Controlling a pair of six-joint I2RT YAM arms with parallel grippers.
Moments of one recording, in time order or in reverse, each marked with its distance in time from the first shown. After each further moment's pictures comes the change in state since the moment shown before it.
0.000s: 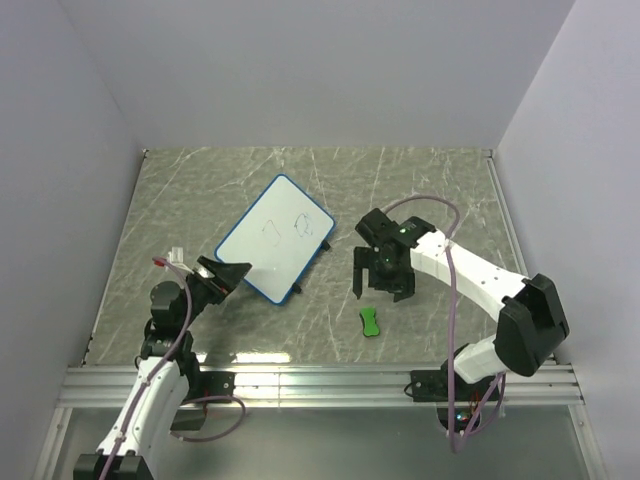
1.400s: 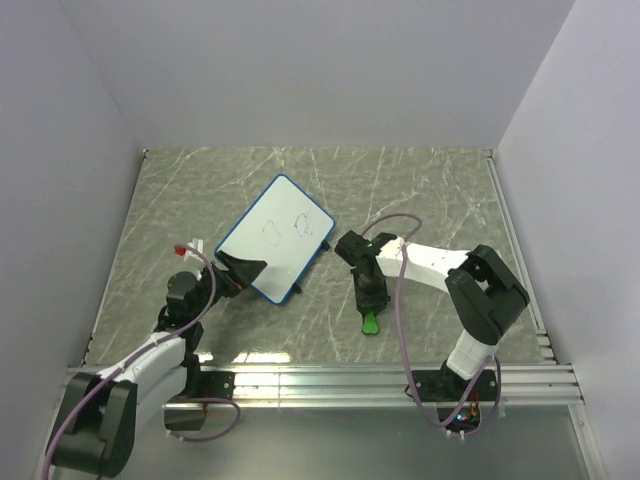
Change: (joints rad) left arm -0.149 0.412 0.000 0.432 -0.060 0.042; right arm 0.076 0.230 -0.129 0.202 0.021 -0.041
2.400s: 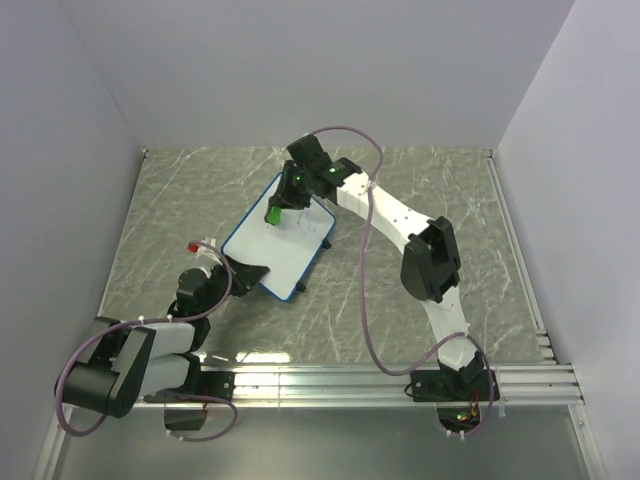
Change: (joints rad) left arm -0.065 0.332 0.000 0.306 -0.002 0.033; right arm -0.044 0.470 1.047 0.182 -0.169 0.160
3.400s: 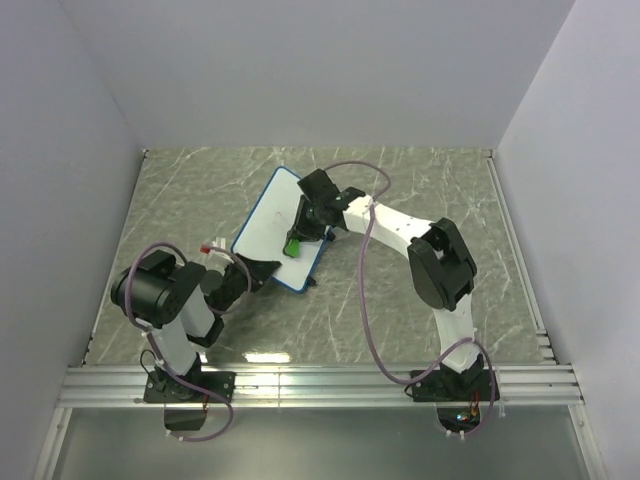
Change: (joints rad) left arm -0.128 0.585 0.034 0.594 -0.132 -0.133; right arm 0.007 -0.093 -0.401 0.157 0.040 0.060
